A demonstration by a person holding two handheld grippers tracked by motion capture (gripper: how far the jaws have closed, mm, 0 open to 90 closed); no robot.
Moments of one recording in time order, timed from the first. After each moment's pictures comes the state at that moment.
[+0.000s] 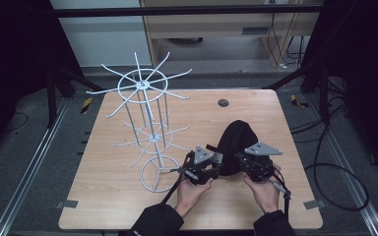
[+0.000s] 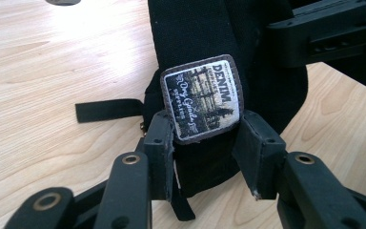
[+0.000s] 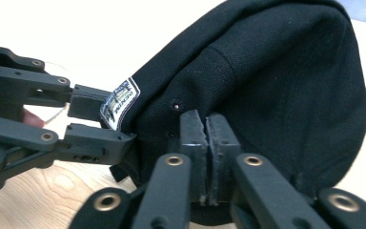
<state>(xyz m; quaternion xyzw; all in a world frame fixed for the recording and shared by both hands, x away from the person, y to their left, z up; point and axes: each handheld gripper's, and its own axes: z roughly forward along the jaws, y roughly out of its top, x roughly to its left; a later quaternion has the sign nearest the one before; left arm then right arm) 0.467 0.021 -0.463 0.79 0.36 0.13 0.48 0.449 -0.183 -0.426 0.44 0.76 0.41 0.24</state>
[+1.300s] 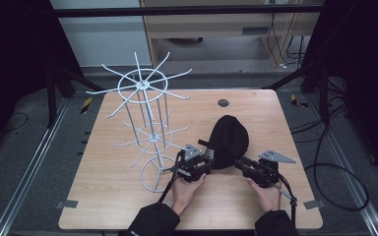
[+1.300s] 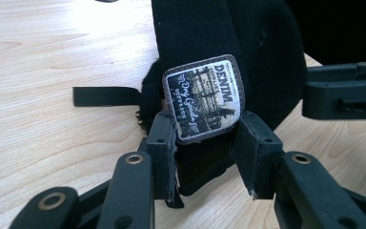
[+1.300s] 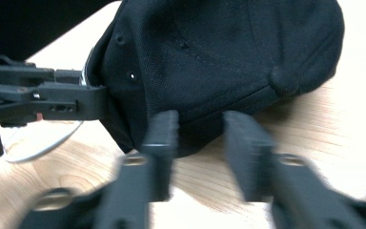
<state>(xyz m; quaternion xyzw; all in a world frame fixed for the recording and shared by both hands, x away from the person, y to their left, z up) 0.477 0.040 -0.469 0.76 0.41 0.13 0.49 0.454 -0.216 -0.476 0.49 0.69 0.51 0.15</state>
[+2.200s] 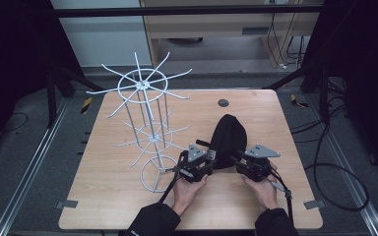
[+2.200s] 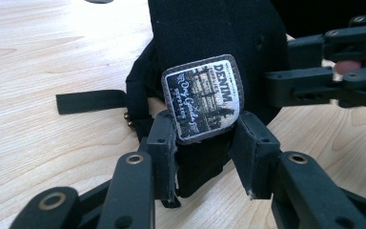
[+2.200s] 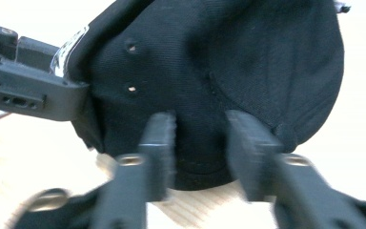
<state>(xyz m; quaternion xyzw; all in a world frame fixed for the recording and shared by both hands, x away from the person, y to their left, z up) 0.475 0.031 -0.470 0.77 0.39 0.14 0.48 0.473 -0.195 -0.472 0.41 0.77 0.44 0.24</state>
